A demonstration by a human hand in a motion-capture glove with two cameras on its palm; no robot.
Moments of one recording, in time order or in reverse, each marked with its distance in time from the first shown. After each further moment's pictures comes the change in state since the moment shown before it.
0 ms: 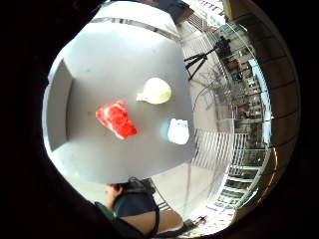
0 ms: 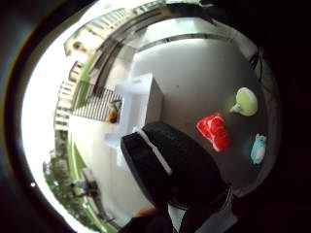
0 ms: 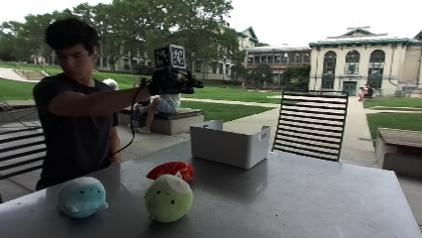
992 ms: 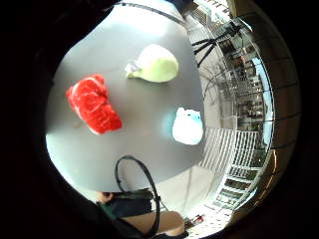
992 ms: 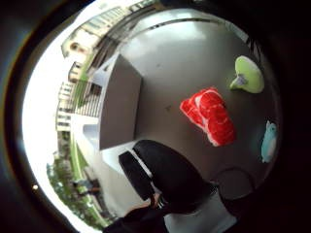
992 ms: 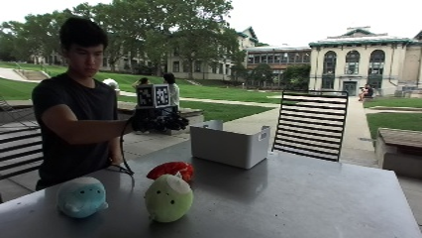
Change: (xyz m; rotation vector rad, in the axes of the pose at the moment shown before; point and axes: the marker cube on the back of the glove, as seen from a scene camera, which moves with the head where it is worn) arm 0.064 0.042 0.133 -0.056 -0.036 -0.001
